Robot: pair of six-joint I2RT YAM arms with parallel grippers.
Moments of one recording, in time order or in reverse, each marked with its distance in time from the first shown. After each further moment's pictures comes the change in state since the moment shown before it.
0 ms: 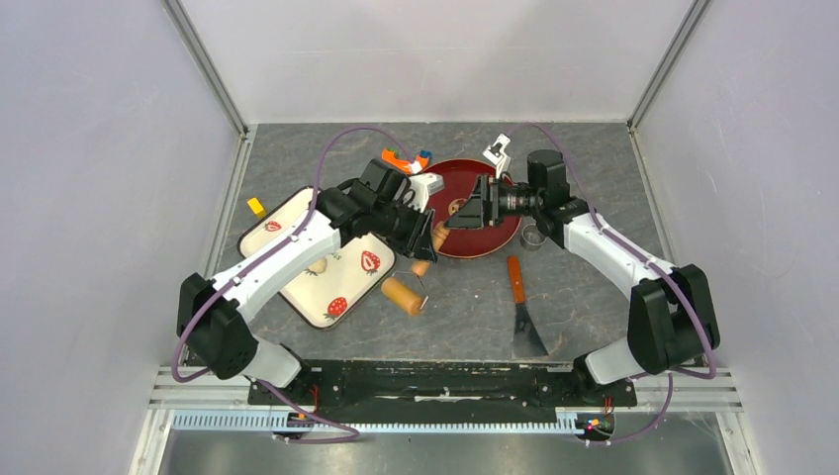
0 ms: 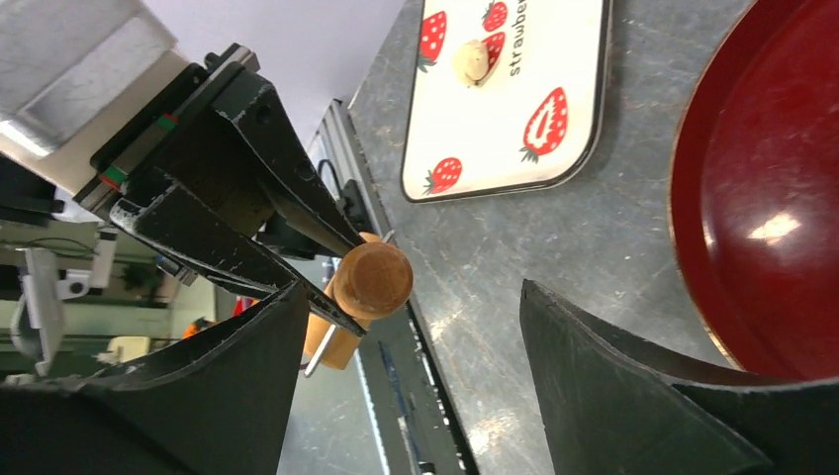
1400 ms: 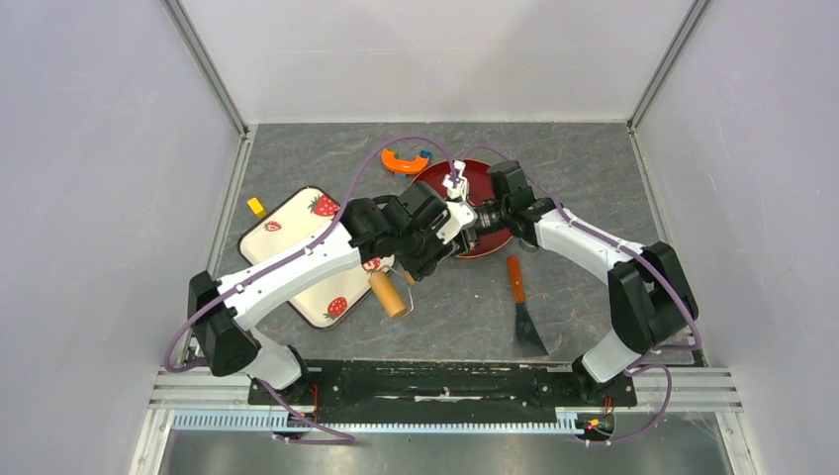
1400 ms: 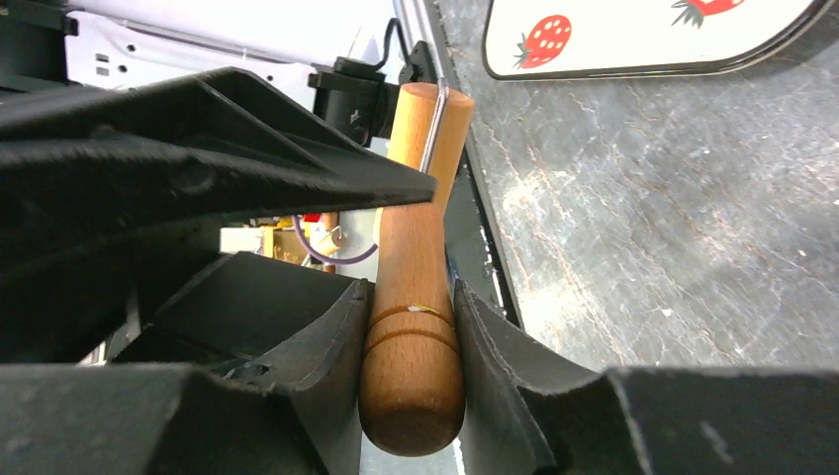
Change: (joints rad) left arm -0.277 0.048 0.174 -0.259 -0.502 0.276; right arm 0.150 0.131 0.056 -0.162 -0.193 -0.058
